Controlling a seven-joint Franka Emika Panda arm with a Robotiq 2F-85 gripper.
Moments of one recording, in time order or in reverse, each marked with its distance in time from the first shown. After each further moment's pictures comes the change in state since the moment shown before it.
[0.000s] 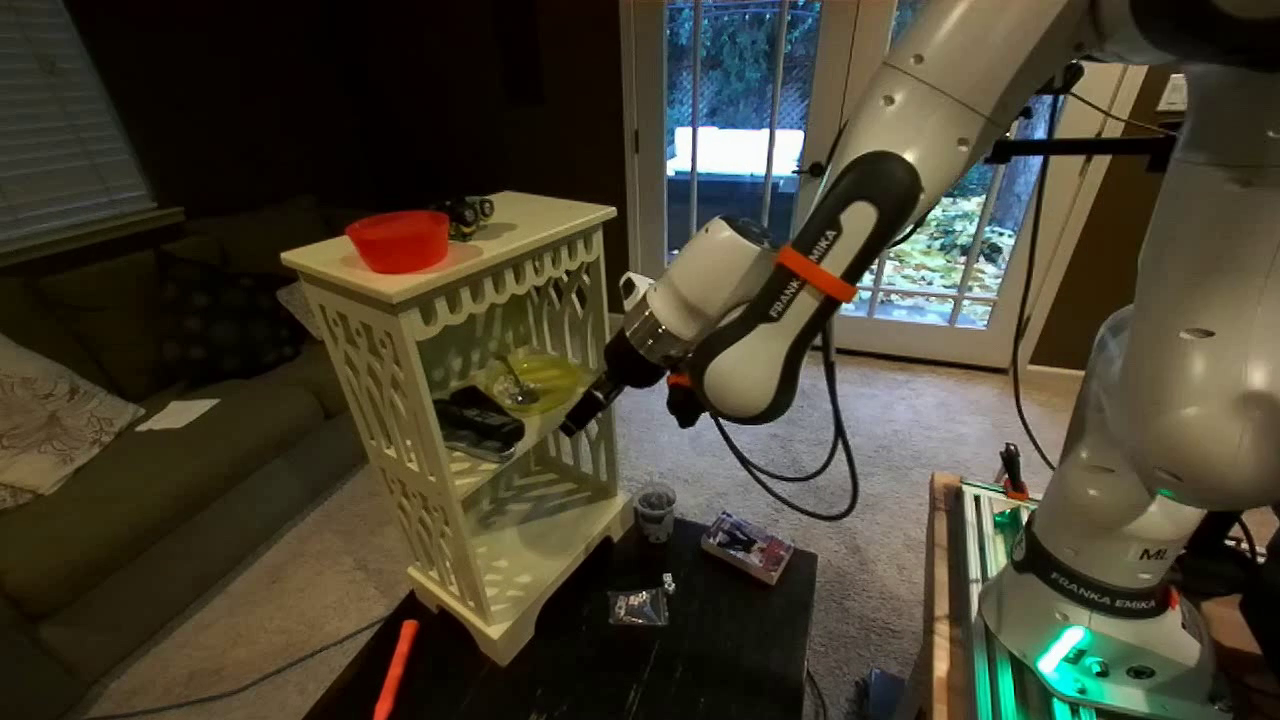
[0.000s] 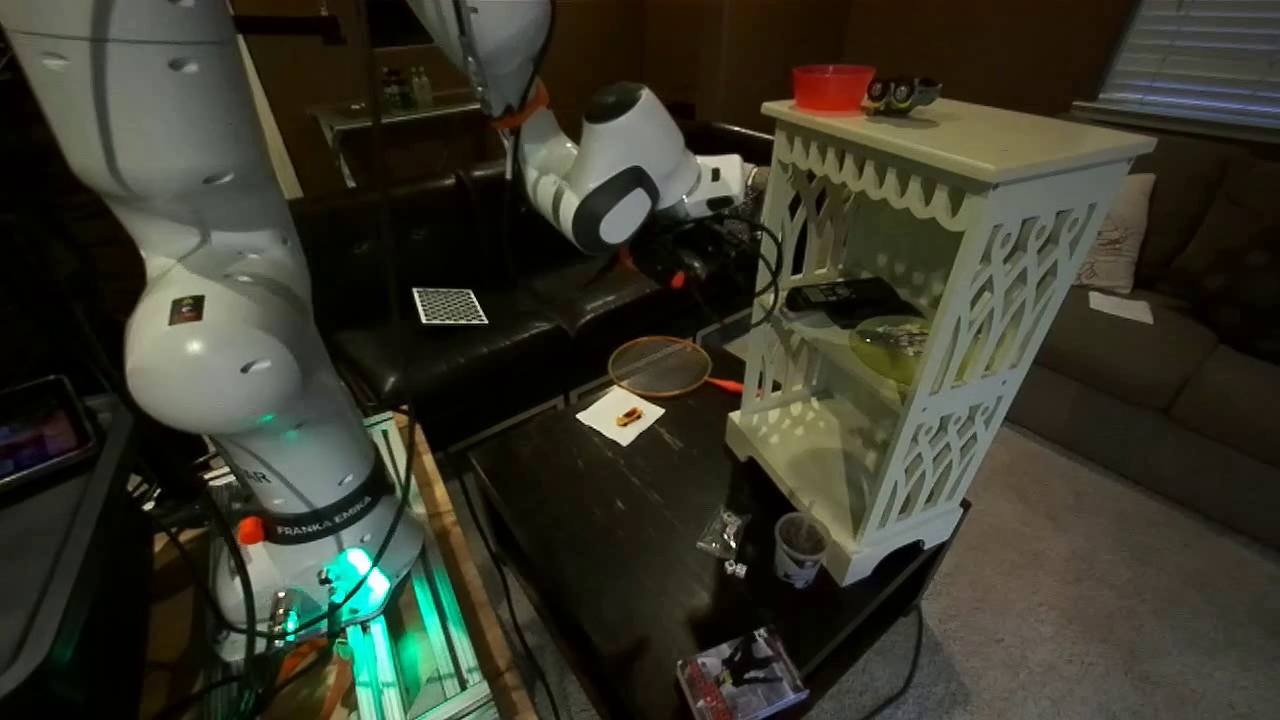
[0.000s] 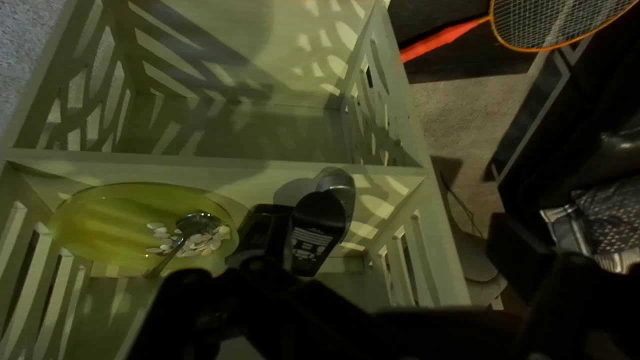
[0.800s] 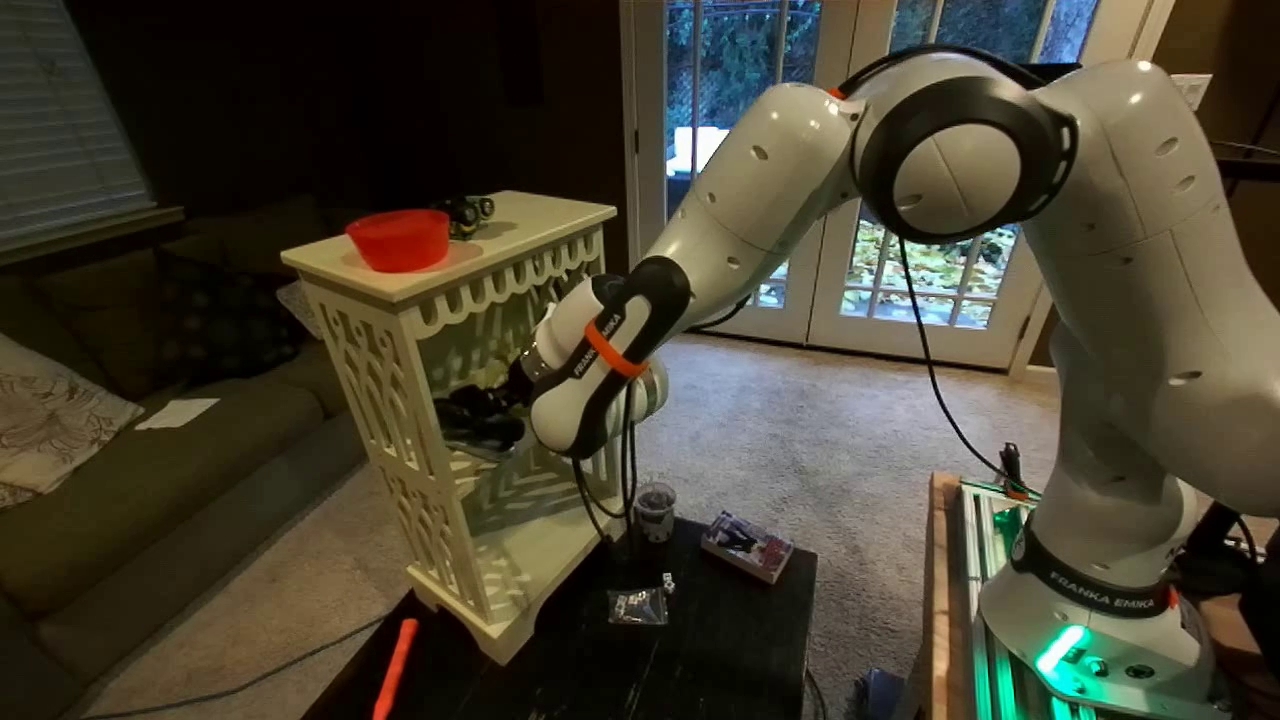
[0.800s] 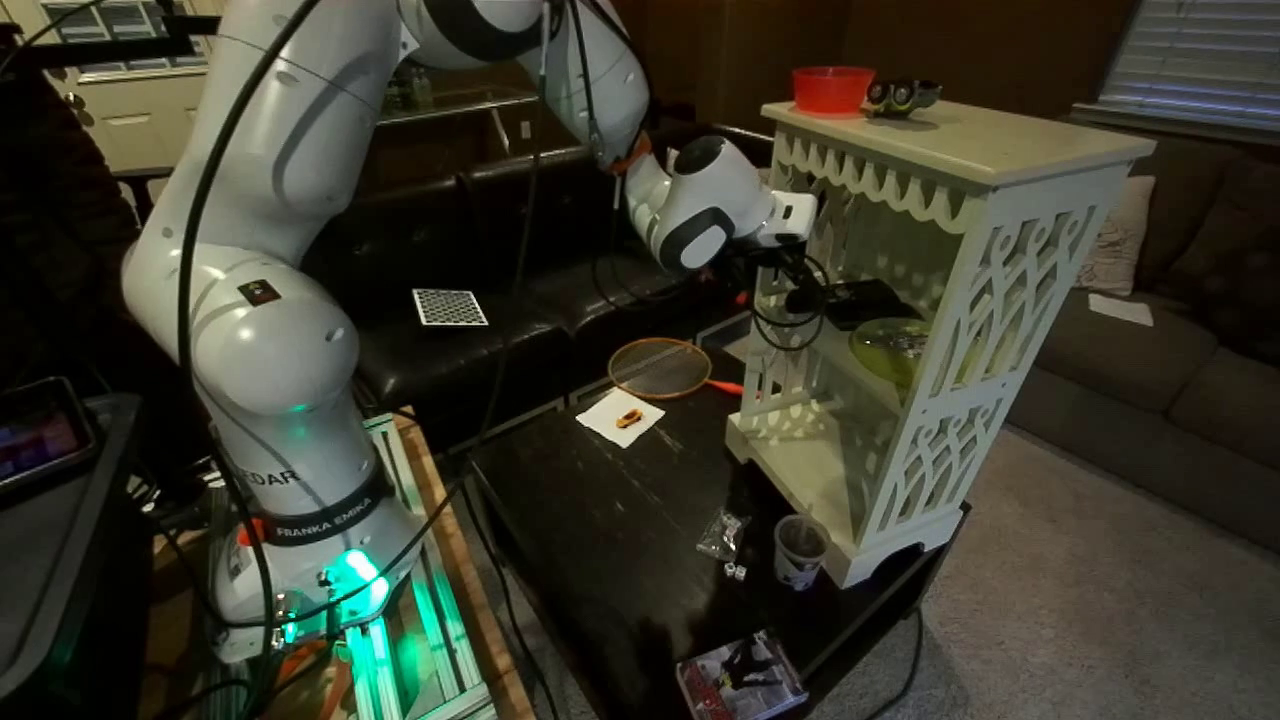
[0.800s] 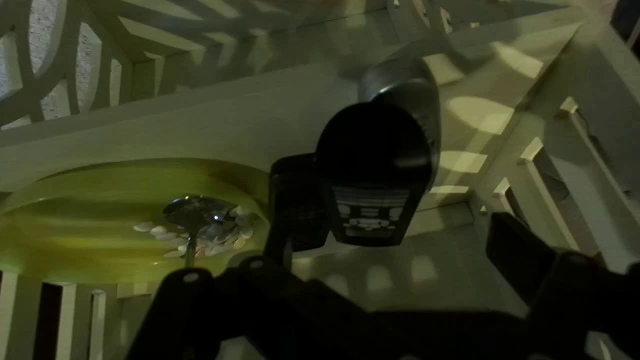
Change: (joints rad) arm 0.442 0.530 -0.441 0.590 0.337 0.028 0.098
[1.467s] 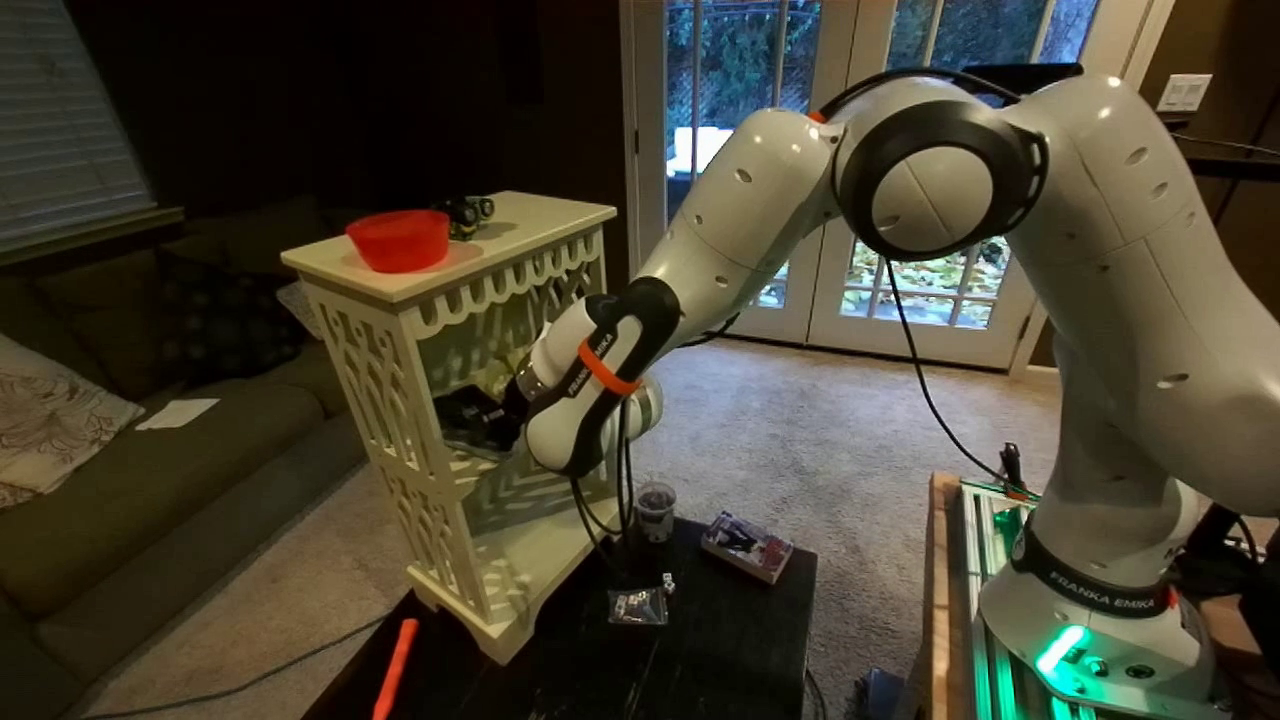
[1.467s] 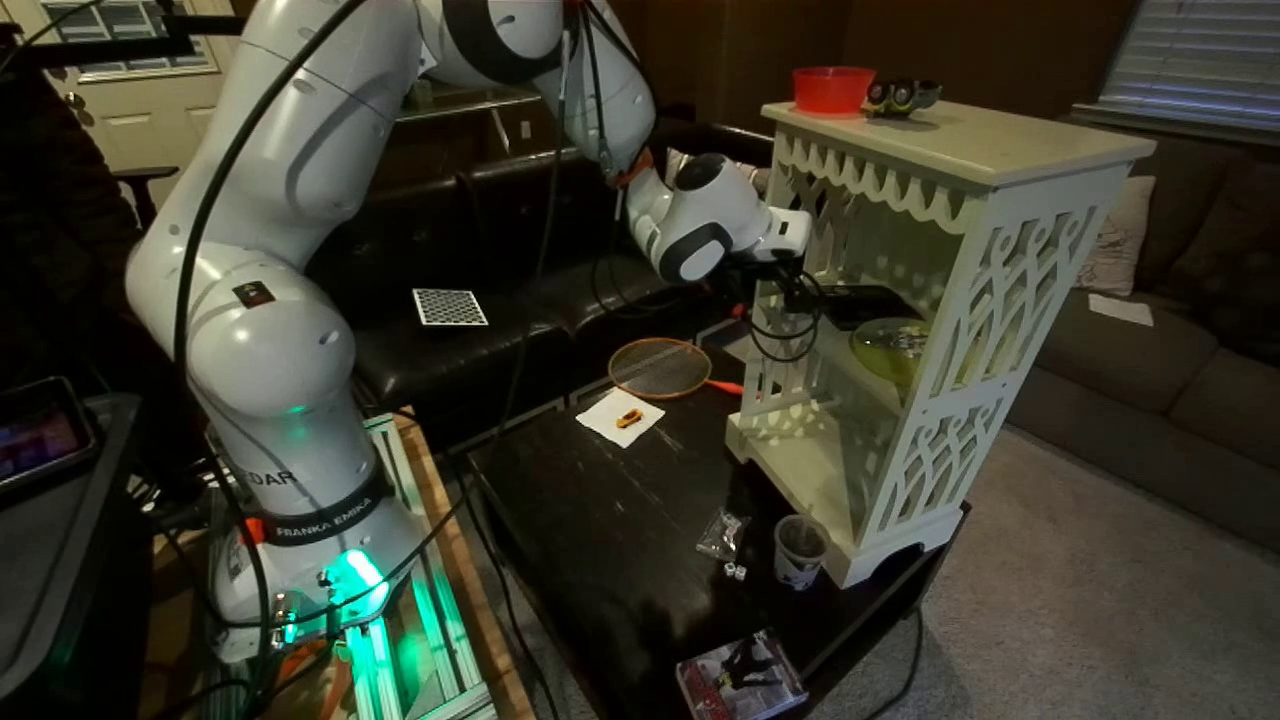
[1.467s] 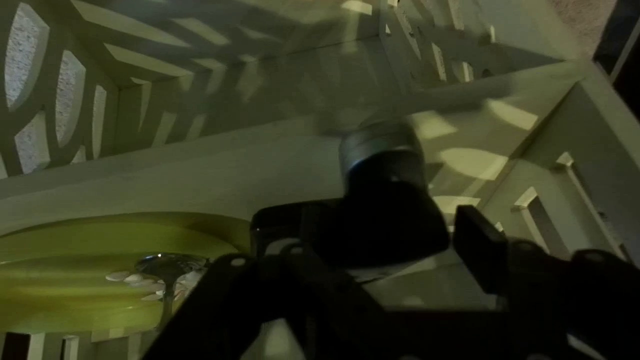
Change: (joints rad) arm -0.033 0.064 0.053 0.045 0.000 0.000 -0.010
